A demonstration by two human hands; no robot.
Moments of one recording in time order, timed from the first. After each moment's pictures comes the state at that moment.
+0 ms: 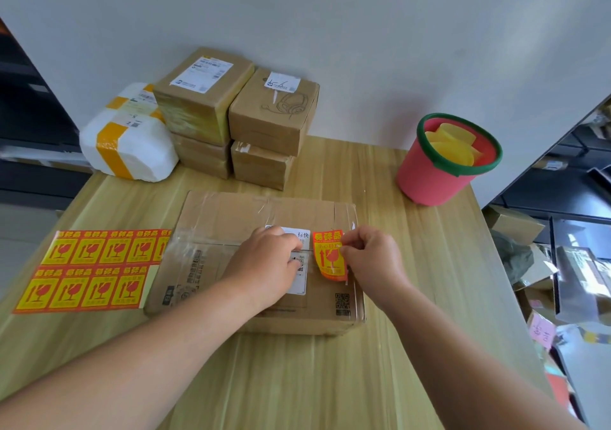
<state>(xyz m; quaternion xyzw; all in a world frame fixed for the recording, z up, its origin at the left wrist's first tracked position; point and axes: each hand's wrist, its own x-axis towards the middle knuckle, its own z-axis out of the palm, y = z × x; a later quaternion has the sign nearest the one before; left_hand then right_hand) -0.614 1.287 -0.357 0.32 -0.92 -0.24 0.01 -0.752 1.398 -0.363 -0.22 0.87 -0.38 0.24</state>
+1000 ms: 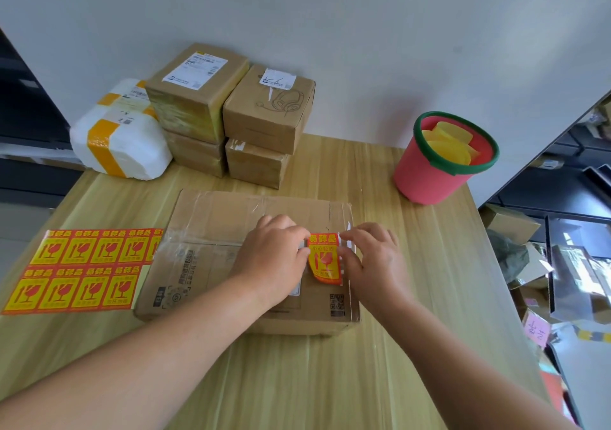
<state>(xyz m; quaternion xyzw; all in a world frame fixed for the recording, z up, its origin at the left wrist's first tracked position) -0.631 1.297 -0.354 0.30 -0.92 -0.23 0.09 -0.756 1.417 -0.377 -0.41 0.87 -0.28 0.05</state>
